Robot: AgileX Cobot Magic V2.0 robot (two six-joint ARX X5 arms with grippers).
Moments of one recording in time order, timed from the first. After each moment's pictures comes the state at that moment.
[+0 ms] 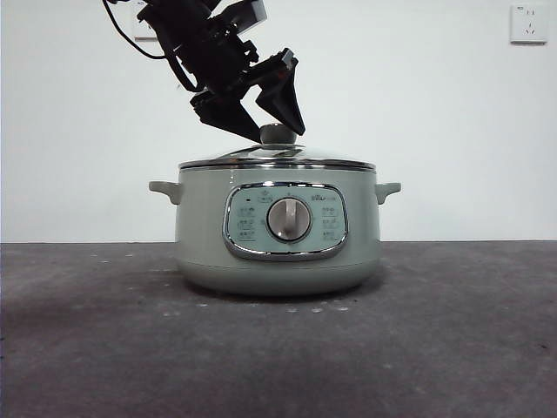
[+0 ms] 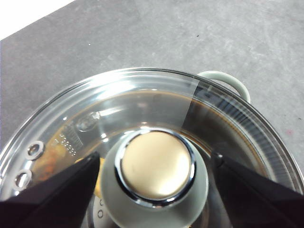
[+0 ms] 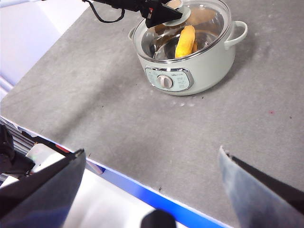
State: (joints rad) left arm -0.48 1.89 1.66 -0.40 0.25 0.17; right arm 0.52 0.52 1.35 -1.35 -0.18 0.23
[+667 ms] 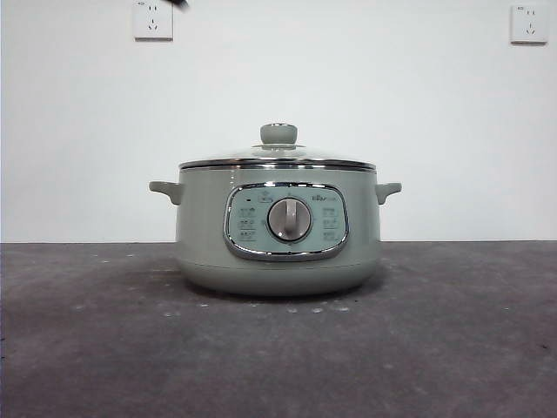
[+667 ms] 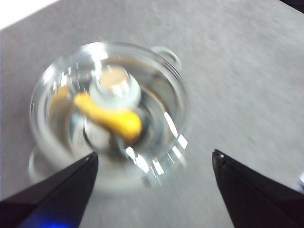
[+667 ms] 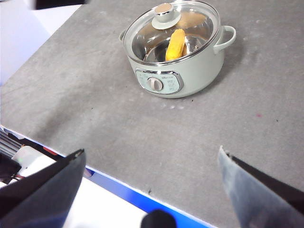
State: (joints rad) left arm -0.48 1.41 1.67 -0.97 0.27 0.14; right arm 0.52 0.52 1.35 -1.35 -0.14 0.21
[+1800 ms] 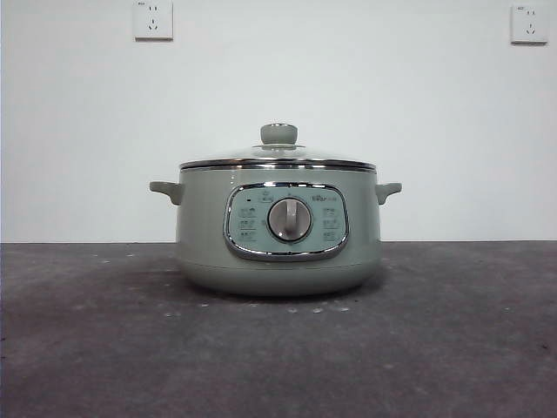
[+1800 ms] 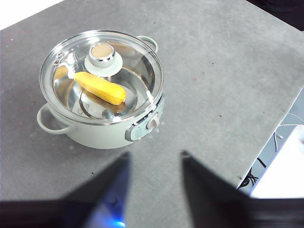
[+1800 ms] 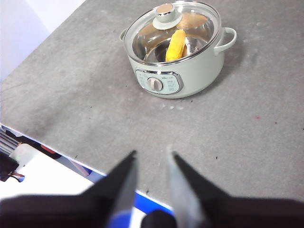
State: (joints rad) left arm -0.48 1.12 1.67 -1.21 0.27 0.12; right arm 0.52 0.52 1.35 -1.35 -0.14 0.19
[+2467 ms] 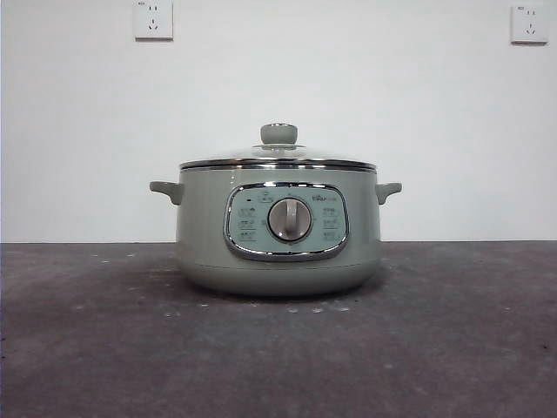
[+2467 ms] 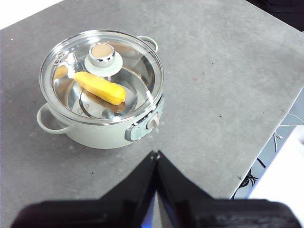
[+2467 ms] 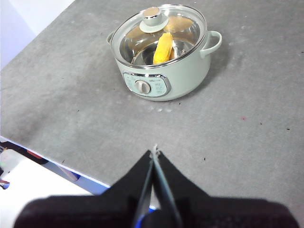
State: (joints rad) left arm -0.48 1.12 1.67 -1.21 0.27 0.12; right arm 0.52 0.52 1.35 -1.35 -0.09 0.19
